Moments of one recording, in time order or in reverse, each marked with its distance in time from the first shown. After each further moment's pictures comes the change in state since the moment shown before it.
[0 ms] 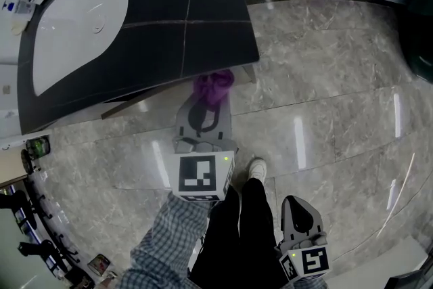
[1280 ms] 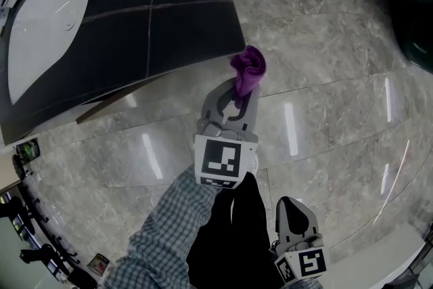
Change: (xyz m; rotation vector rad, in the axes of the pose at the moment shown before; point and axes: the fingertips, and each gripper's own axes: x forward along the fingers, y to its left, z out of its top) left arm 0.055 -0.082 -0.064 0.043 0.069 -0.270; right arm 0.009 -0.016 -0.026 0.085 0.045 -0.051
